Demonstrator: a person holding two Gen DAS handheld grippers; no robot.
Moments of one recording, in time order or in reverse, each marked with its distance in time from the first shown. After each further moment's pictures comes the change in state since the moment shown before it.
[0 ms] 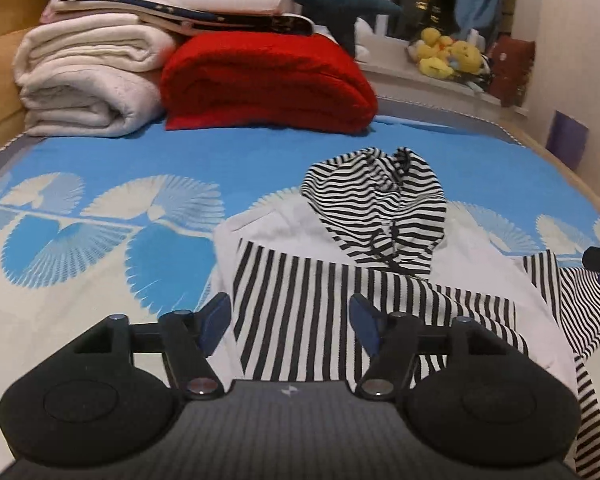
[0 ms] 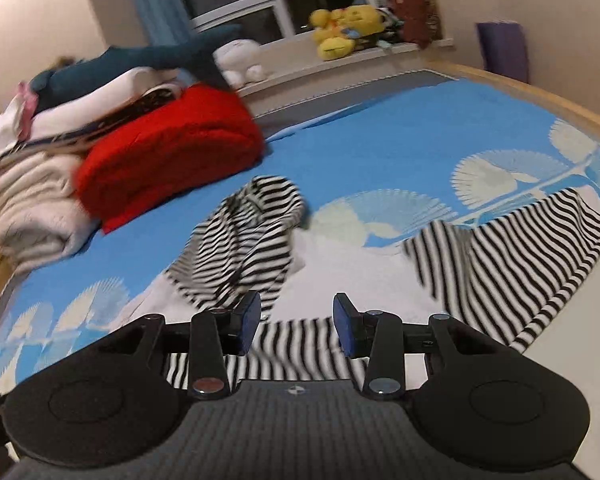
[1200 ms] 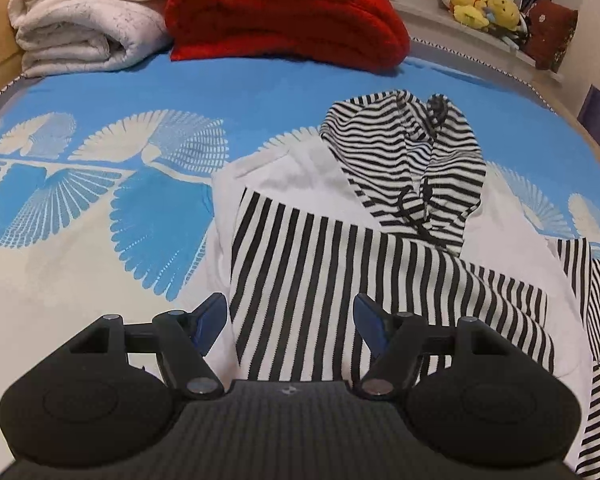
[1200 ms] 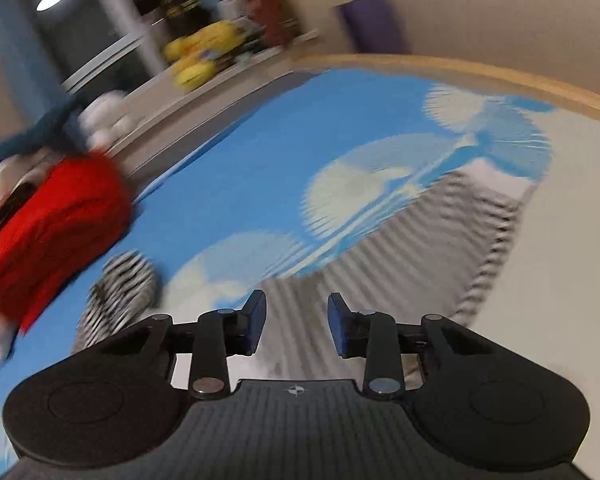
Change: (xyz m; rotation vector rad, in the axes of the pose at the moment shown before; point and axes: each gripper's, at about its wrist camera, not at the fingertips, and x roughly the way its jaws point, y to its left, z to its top) left arm 0.074 0.003 0.018 -0.051 0.233 0.031; right arm 0.036 -0.176 0.050 0.339 -0.065 -0.246
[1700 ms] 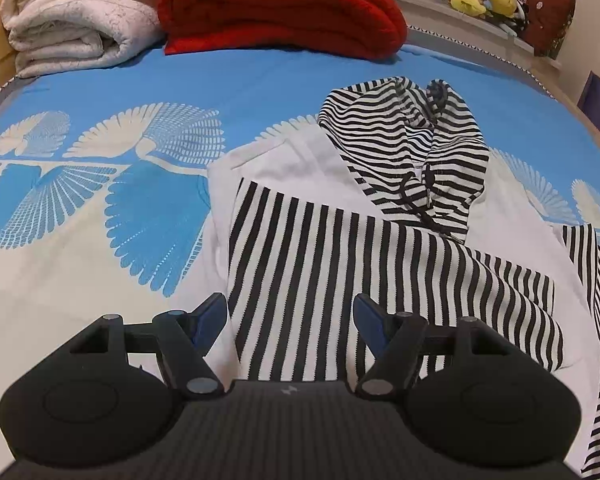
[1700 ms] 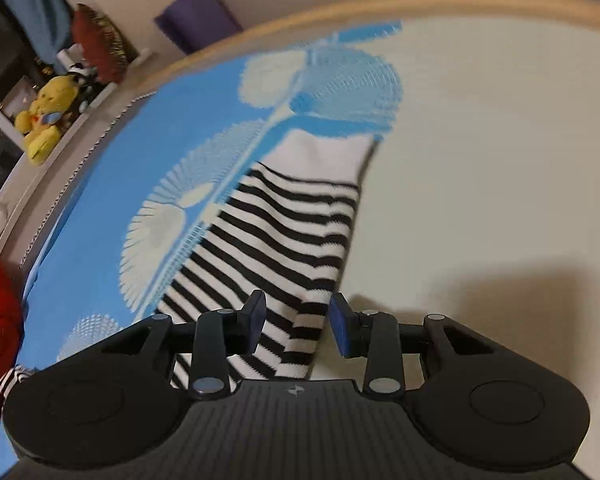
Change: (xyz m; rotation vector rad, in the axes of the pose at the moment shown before) left arm 0.009 -0.002 -0.002 0.027 0.019 -0.001; right arm 0.094 -0.152 0.014 0.345 0.019 -0.207
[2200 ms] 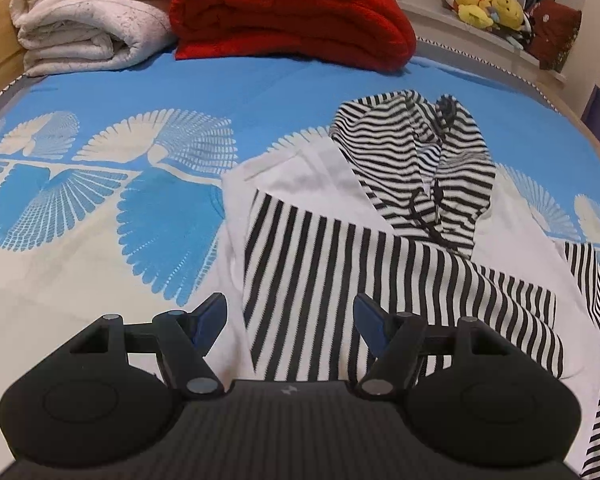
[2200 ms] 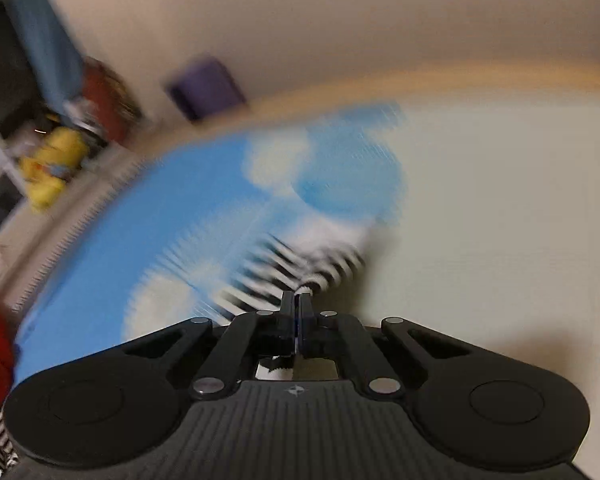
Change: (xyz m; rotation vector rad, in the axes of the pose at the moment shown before) left arm -0.007 0.015 0.008 -0.034 -0.023 0.003; right arm -0.041 0.035 0.005 -0.085 -0.301 0.026
